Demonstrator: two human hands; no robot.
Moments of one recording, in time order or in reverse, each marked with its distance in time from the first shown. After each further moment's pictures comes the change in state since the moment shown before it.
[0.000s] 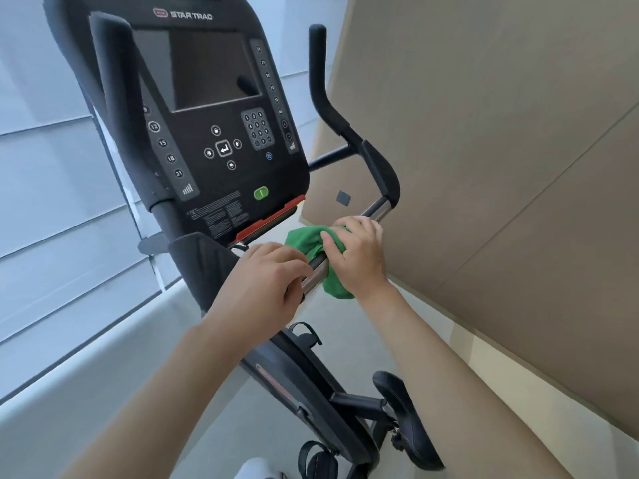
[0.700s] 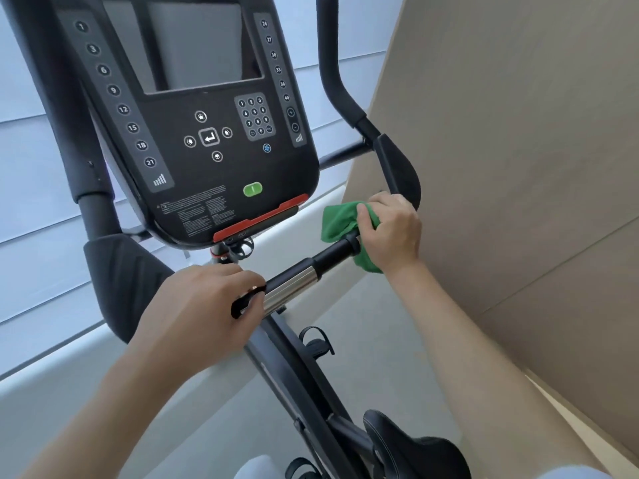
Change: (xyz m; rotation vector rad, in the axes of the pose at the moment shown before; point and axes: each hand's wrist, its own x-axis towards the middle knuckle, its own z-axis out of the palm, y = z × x) left_hand 0.019 0.016 0.035 0.254 0.047 -0.313; right_hand 0.074 0.121 0.030 0.152 0.049 -0.043
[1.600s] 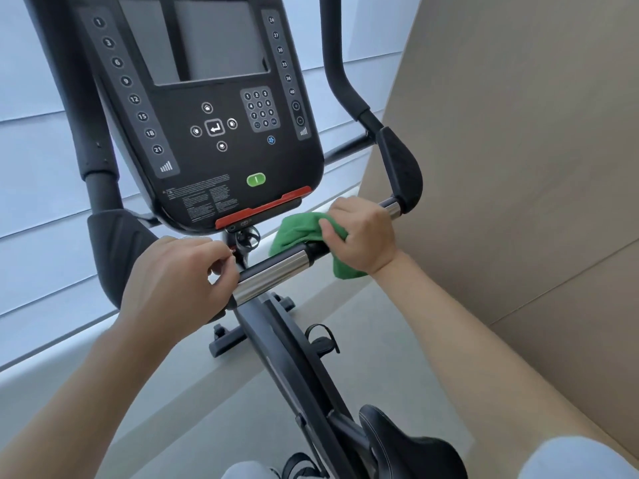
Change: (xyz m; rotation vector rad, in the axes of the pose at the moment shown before) left_hand -0.005 -0.006 0.011 0.255 0.204 -0.136; right_hand -0.010 -0.020 -0.001 0.217 -0.145 -0.412
